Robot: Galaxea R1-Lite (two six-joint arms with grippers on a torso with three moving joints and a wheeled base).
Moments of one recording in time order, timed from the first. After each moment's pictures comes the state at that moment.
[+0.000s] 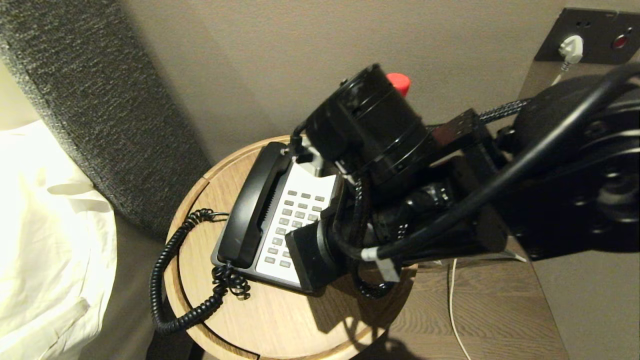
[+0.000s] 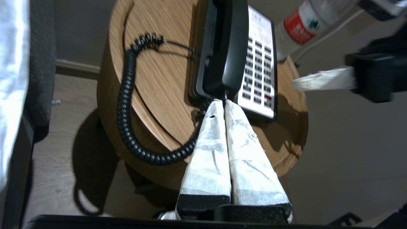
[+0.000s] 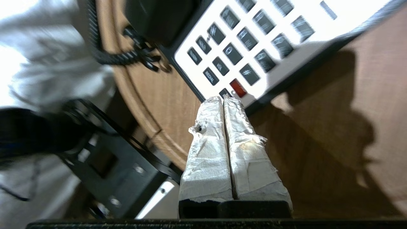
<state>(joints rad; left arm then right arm) -0.47 0.54 -0.26 -0.29 0.01 -0.41 1.05 1.89 -1.71 0.57 -0.12 0.38</state>
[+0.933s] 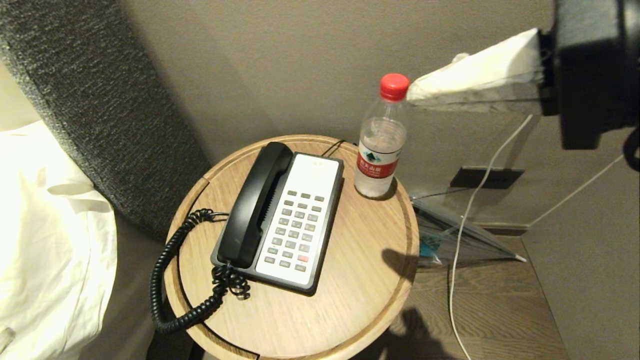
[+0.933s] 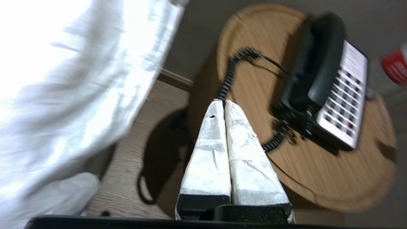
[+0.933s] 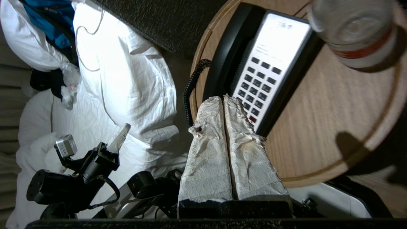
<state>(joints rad) -0.18 0.33 -0.30 -0.01 0.10 -0.41 1.05 1.47 -1.69 0.51 -0.23 0.65</state>
